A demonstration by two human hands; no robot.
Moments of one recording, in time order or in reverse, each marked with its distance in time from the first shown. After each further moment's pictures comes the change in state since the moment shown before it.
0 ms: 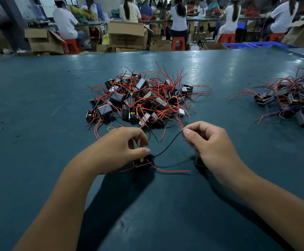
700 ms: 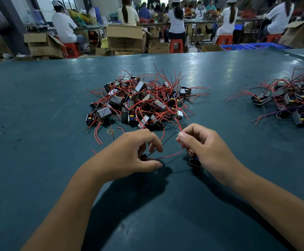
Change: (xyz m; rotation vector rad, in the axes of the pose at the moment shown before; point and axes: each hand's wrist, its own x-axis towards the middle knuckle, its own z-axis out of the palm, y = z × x) left_hand -0.004 0.015 0.009 -0.081 -0.011 0.265; right_hand -0.003 -0.006 -0.003 -0.021 -0.178 -0.015
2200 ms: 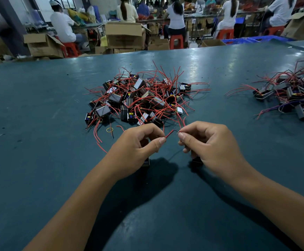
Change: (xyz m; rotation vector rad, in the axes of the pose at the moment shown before) left_hand 0.012 -0.005 0.026 -0.279 0.210 -0.016; right_hand -0.006 0.000 -0.005 -0.094 0.077 -0.127
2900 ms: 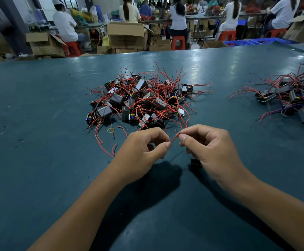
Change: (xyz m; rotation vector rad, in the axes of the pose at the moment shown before) left_hand -0.002 0.009 0.012 0.025 0.046 -0.024; right_hand -0.003 -0.001 0.010 0.169 0.051 0.035
